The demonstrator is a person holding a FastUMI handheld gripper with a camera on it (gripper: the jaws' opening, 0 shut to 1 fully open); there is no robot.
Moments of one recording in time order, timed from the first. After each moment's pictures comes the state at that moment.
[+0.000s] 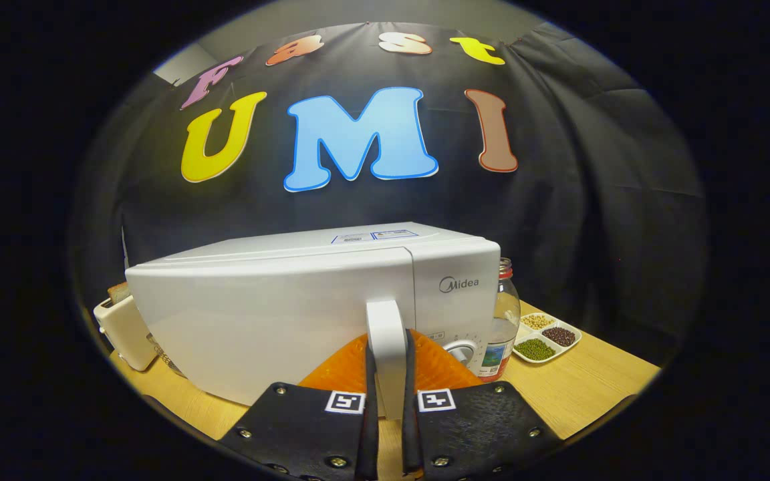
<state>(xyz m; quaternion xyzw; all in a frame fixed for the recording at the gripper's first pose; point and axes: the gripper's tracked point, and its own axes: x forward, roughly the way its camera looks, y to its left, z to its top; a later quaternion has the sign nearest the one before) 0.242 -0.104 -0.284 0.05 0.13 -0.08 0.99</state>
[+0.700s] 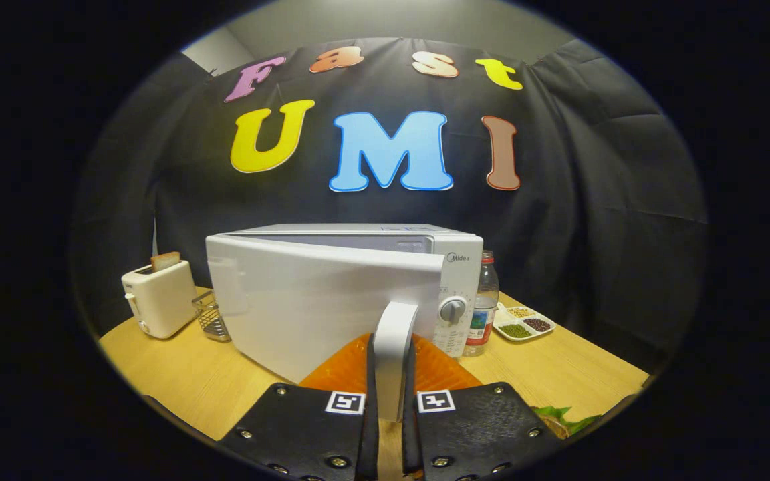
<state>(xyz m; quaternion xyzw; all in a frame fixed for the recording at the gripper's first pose) 0.109 -0.044 -0.269 0.00 0.12 -0.04 0.99</state>
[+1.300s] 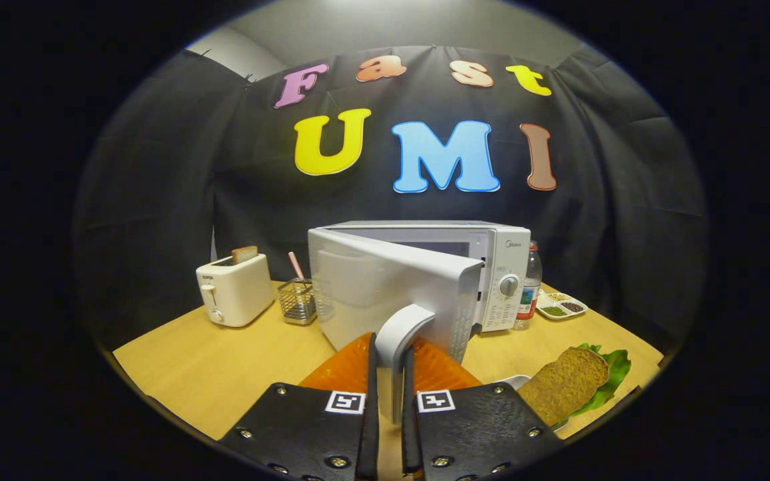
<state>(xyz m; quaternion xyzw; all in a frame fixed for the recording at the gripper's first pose) 0.021 0.067 -0.262 0.02 0.12 0.05 0.99</state>
